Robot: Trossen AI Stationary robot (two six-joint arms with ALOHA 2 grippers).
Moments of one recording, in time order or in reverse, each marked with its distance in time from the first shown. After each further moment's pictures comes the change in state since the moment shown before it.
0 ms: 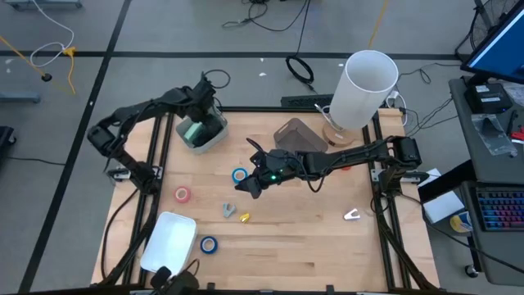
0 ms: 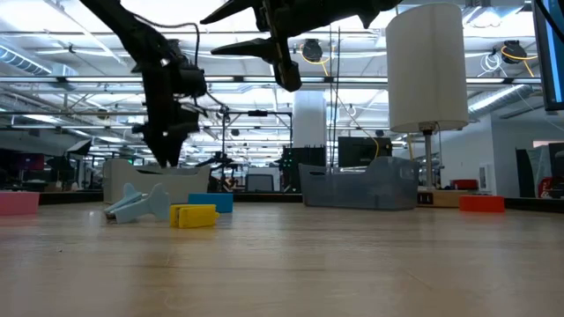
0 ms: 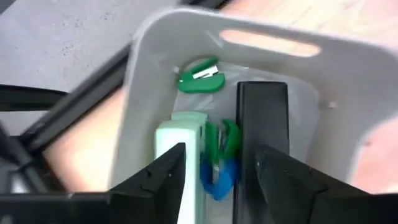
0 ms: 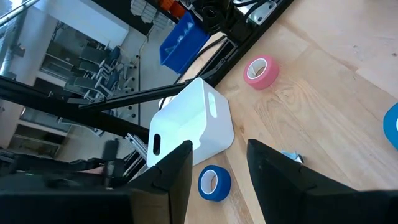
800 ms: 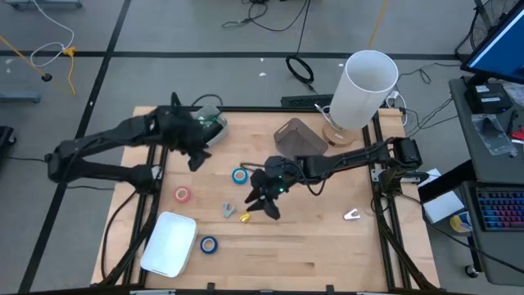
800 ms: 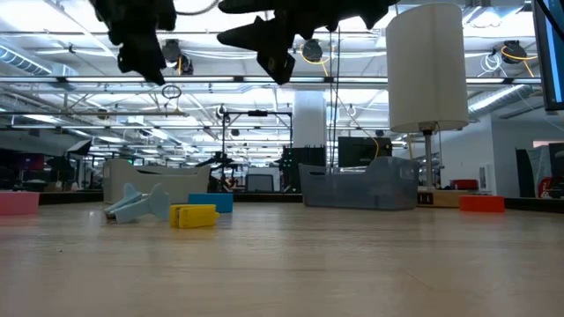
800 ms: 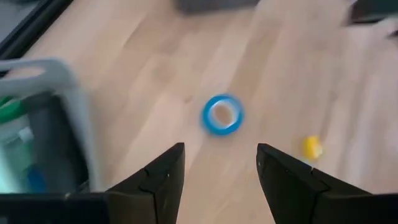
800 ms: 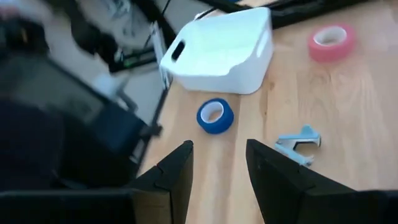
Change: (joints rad) left arm -0.492 -0.564 -0.047 -0.177 0.264 -0.129; right arm 0.029 0.000 0.000 -0.120 -0.266 -0.586
